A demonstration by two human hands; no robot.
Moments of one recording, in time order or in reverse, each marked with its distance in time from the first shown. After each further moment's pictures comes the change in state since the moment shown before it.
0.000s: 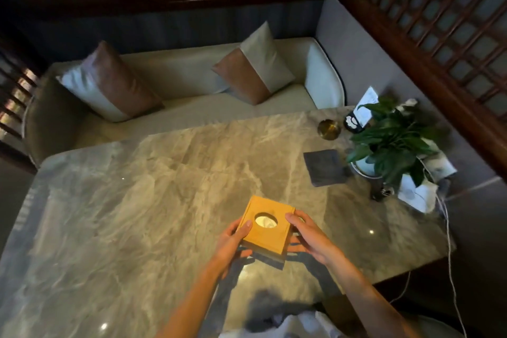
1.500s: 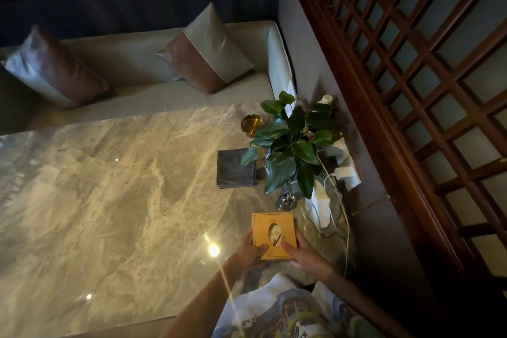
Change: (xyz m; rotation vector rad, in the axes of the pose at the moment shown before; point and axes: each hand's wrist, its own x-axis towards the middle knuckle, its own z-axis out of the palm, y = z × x) left_hand 0.110 -0.075 0.411 0.074 0.030 -0.229; right_hand 0.030 0.038 -0.392 -0.168 -0.099 0.022
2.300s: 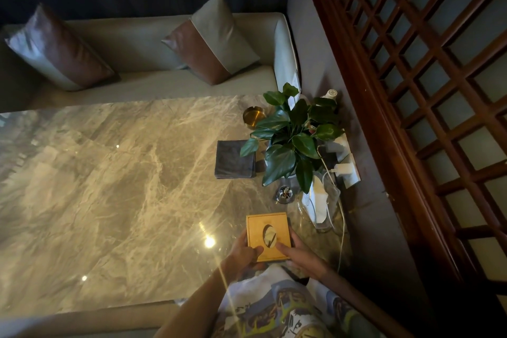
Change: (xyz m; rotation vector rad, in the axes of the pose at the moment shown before) left_hand -0.001 -0.024 0.010 -0.042 0.064 -0.016; right_hand 0.009 0.018 -0.008 -0.143 -0.018 -0.014
